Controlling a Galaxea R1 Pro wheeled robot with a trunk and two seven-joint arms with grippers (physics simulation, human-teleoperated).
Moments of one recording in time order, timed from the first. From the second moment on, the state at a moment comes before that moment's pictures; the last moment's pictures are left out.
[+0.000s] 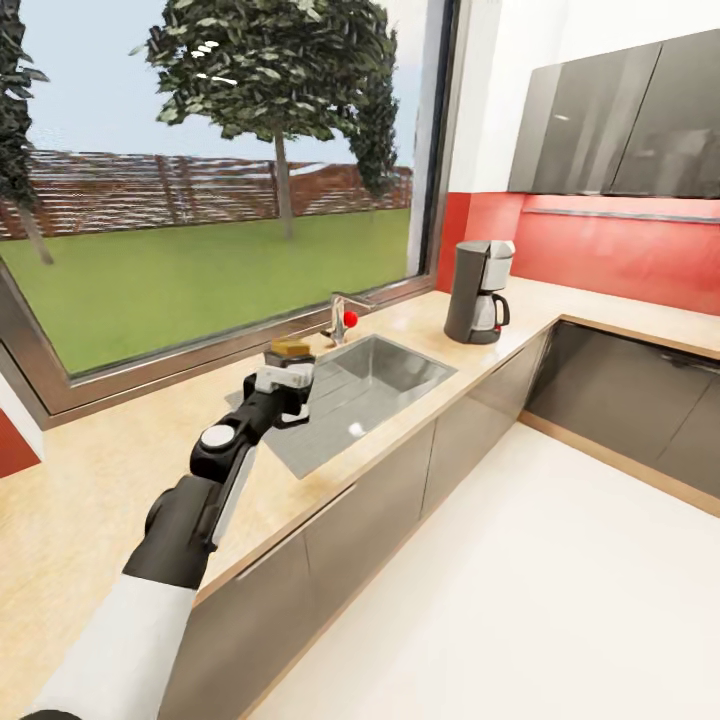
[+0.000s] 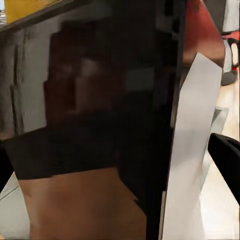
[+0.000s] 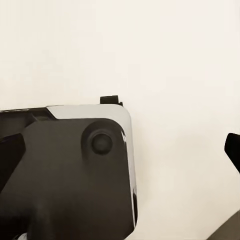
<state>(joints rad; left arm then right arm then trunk) -0.74 -0.05 -0.17 -1.35 -0.06 0.39 -0.08 -0.19 -0.07 -0.17 -0.06 0.07 -0.15 0.05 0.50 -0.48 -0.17</state>
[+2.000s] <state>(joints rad) -0.42 -0.05 -0.17 -1.46 -0.07 0.22 -0.08 -0.19 -0.07 -0.16 -0.06 0.07 -0.15 0.04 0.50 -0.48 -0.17</state>
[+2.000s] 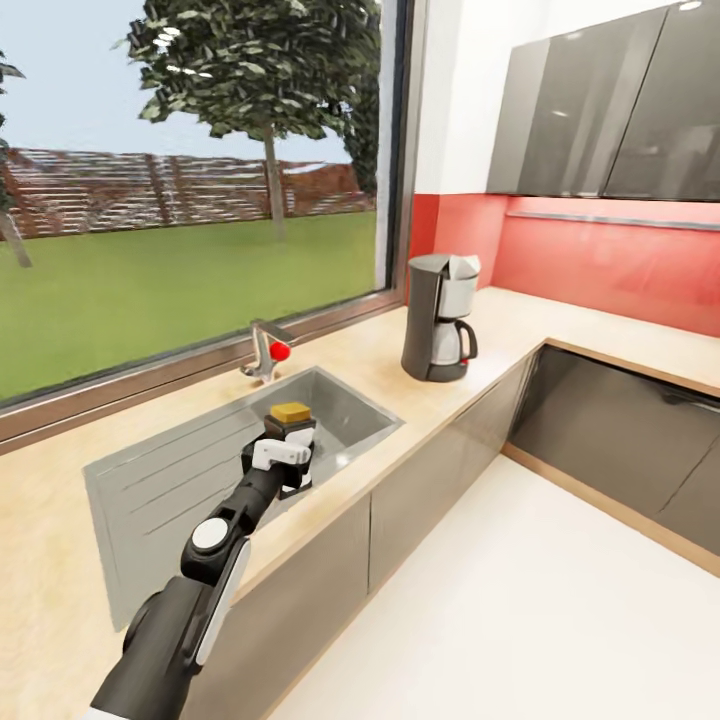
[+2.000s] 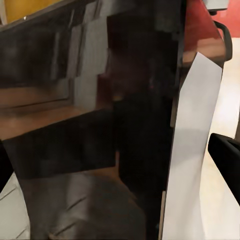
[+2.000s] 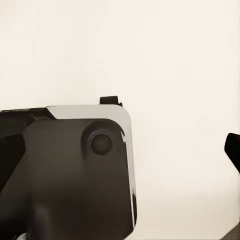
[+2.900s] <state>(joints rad) -0.41 -0.05 -0.17 -1.46 -0.06 0.22 -0.08 -0.19 -0.07 -0.16 -0.06 0.07 -0.15 0.04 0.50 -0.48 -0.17</state>
